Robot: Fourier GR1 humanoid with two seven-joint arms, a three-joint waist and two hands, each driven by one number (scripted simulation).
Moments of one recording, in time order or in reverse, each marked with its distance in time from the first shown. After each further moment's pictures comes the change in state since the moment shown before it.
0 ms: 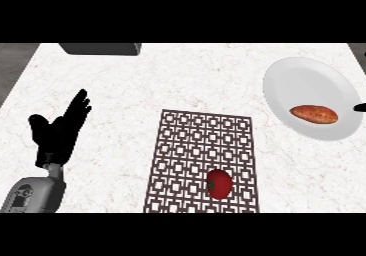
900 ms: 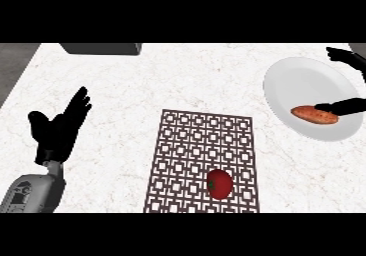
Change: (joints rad) left arm -0.017 0.013 -0.009 0.005 0.016 0.003 0.010; right arm 0.033 0.124 0.129 -0.108 0.226 -0.446 -0.203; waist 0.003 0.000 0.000
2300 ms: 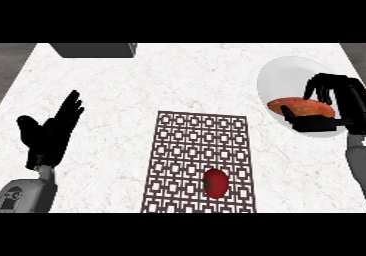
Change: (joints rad) left arm 0.032 0.044 -0.001 0.000 0.042 0.014 -0.019; right arm 0.420 0.141 0.231 -0.977 0.040 -0.221 0.688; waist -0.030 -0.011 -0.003
